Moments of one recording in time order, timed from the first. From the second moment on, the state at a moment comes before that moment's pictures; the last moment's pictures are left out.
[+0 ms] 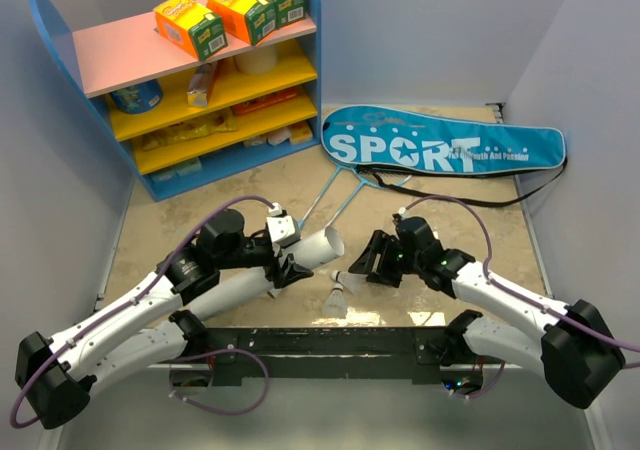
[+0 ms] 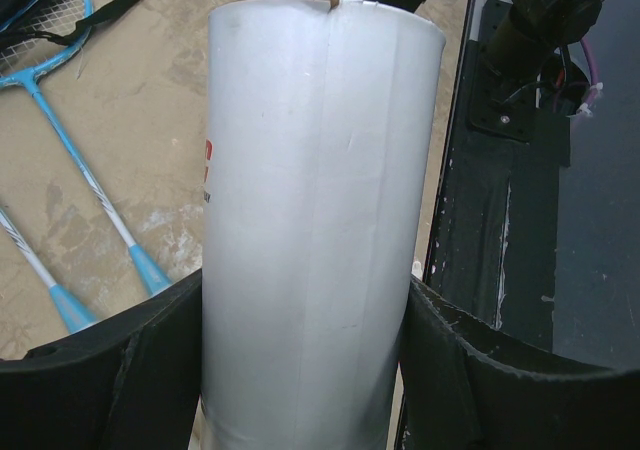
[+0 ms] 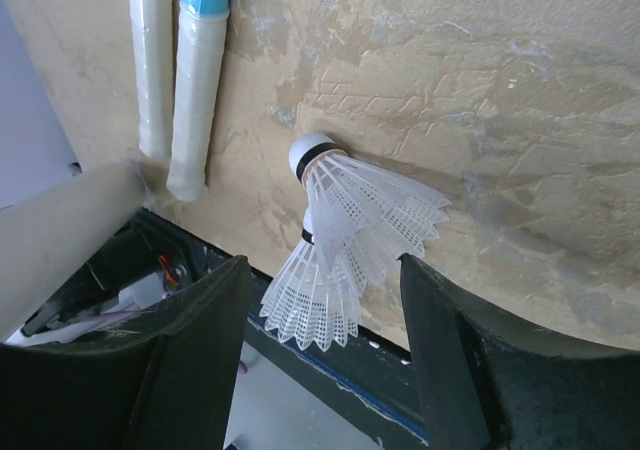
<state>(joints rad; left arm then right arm) -0.76 0.82 0.62 -0.16 0.53 0.09 0.64 1.02 0.45 -0.23 -0.26 1.03</state>
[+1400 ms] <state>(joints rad) -0.76 0.85 0.62 -0.16 0.54 0.10 0.60 1.09 1.02 -0.52 -0.07 0.62</state>
